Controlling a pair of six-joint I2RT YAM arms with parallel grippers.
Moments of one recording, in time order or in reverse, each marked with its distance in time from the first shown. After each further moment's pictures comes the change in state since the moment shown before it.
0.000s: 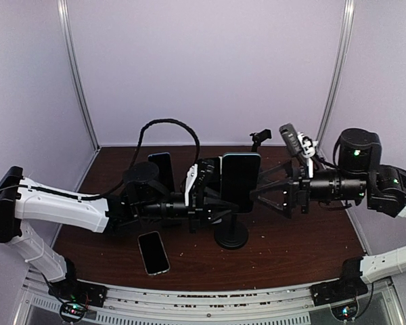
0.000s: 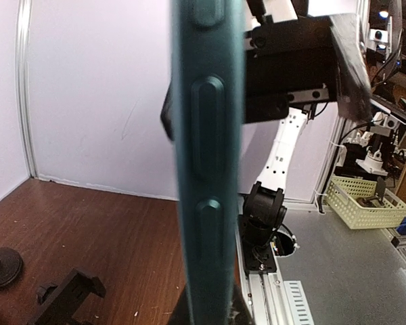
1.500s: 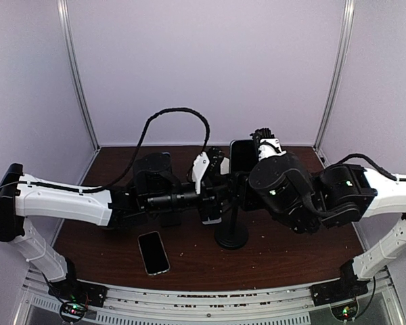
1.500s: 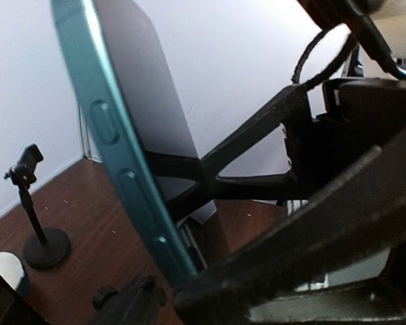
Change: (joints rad) left arm -0.014 0.036 0.128 -0.165 -0.249 0.024; right arm 0.341 0.468 0.326 -0.320 1.144 0.467
